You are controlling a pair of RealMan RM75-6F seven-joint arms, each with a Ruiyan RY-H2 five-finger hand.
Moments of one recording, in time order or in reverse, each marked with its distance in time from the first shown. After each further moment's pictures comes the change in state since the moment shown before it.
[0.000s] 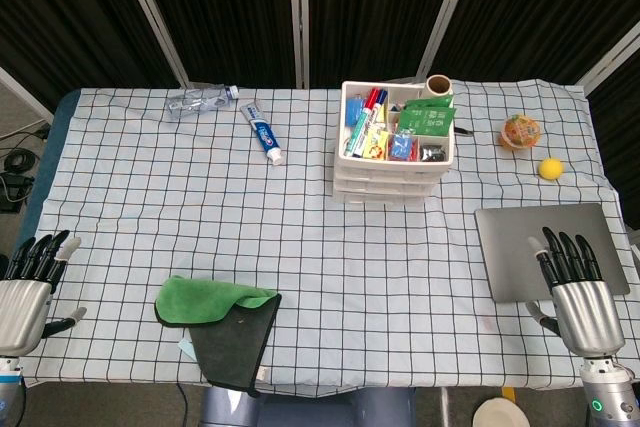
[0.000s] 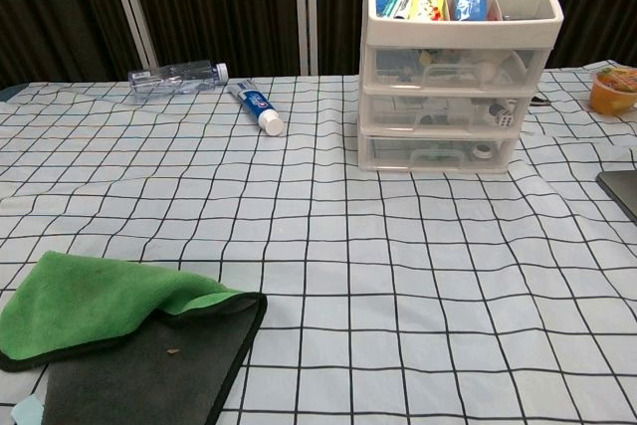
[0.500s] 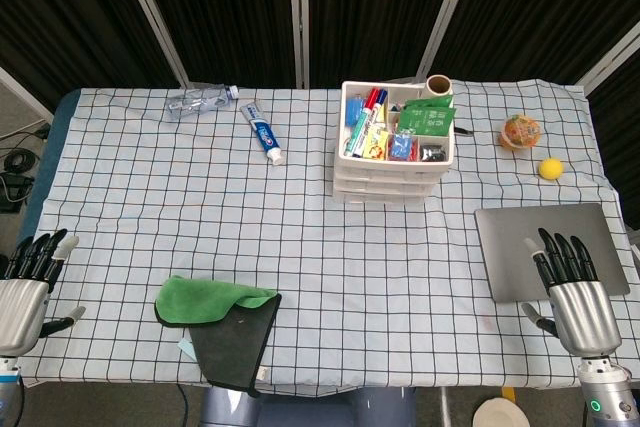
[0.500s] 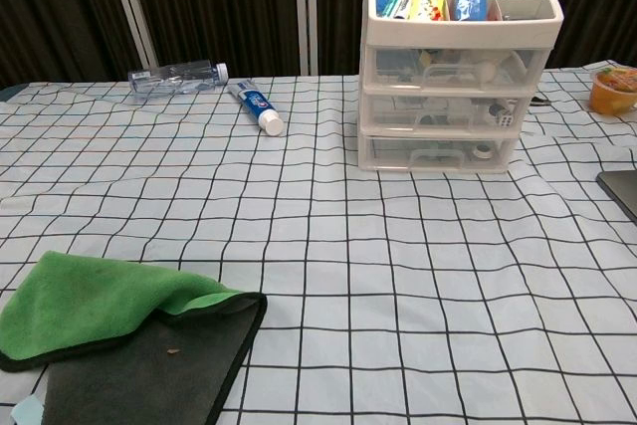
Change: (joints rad) left arm 0.000 0.009 -0.003 -0.004 -0.001 0.005 -0.022; right arm 0.003 0.004 -0.005 -0.018 0.002 -0.017 0.011
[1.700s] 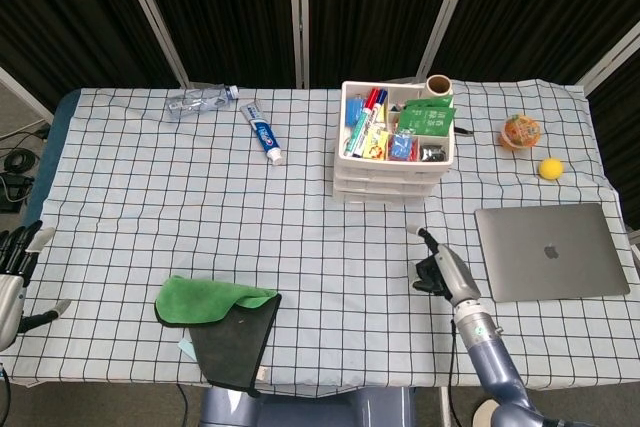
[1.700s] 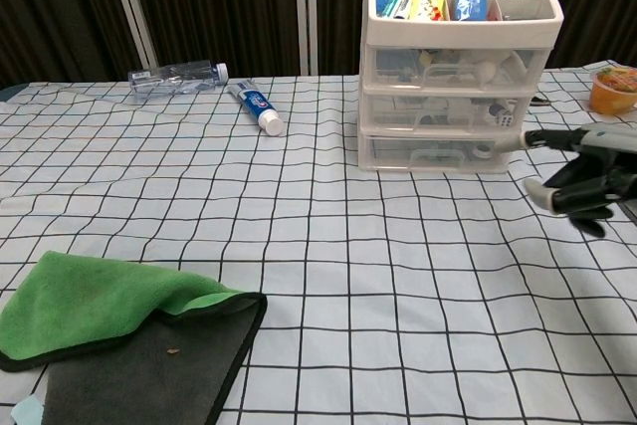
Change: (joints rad) left arm 0.010 0.032 -0.029 0.009 -0.032 0.031 -0.106; right arm 0.314 -0.208 0.245 -0.389 0.785 -0.611 0.205
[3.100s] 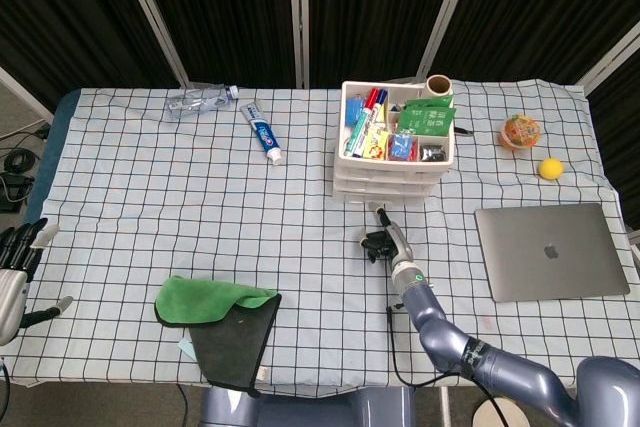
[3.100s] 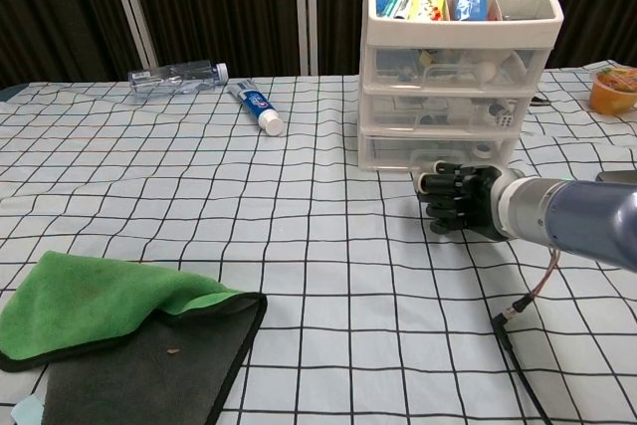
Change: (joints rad) left arm -0.024 0.011 -0.001 0.014 -0.005 -0.043 -0.029; right arm 0.272 -0.359 0.211 0.499 0.437 -0.265 0.301
